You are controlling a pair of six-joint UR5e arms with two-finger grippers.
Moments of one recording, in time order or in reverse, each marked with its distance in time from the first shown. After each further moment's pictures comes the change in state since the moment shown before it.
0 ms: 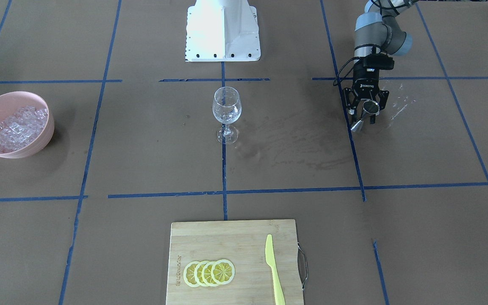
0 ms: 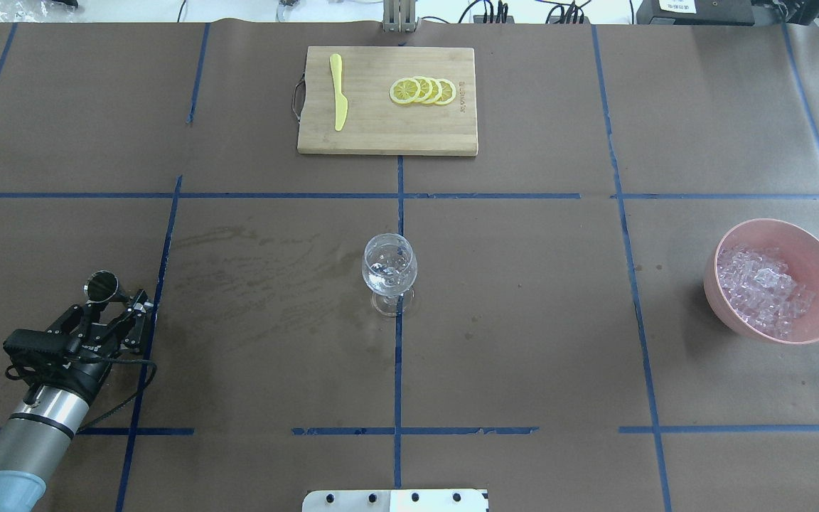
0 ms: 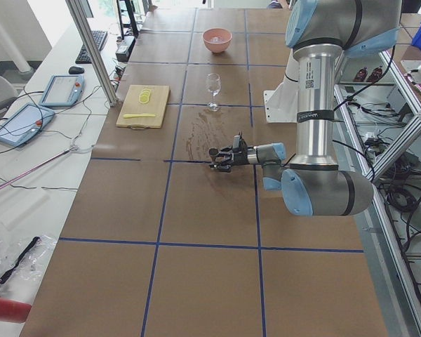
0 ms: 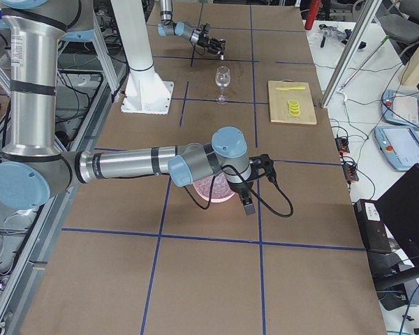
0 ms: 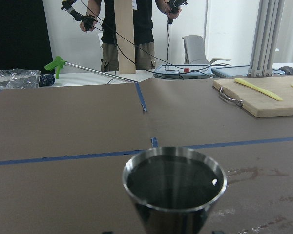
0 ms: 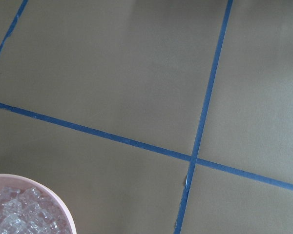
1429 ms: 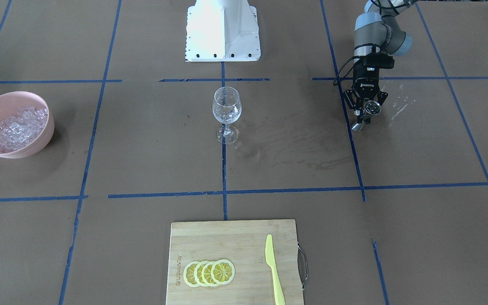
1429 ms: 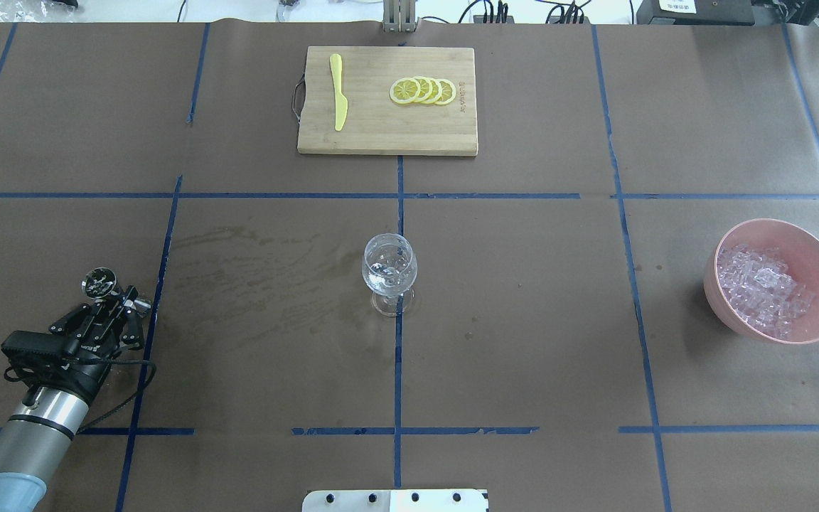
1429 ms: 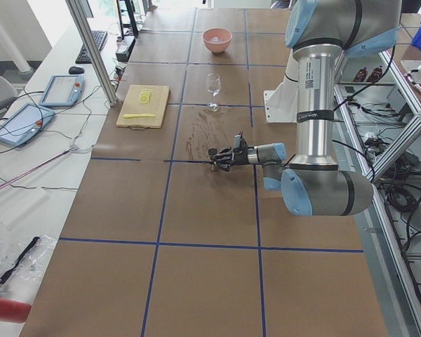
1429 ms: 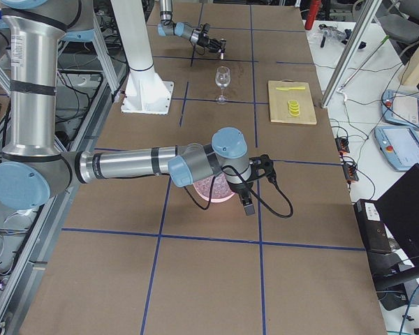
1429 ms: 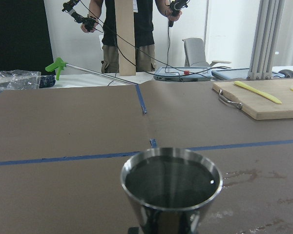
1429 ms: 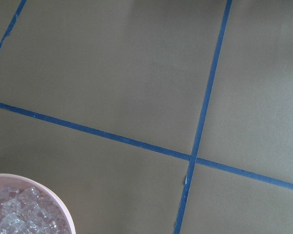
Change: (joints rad) left arm 0.004 -0.001 0.000 -0.002 0.021 -0.002; right arm 0.000 0.000 -0.002 0.000 0.000 0.000
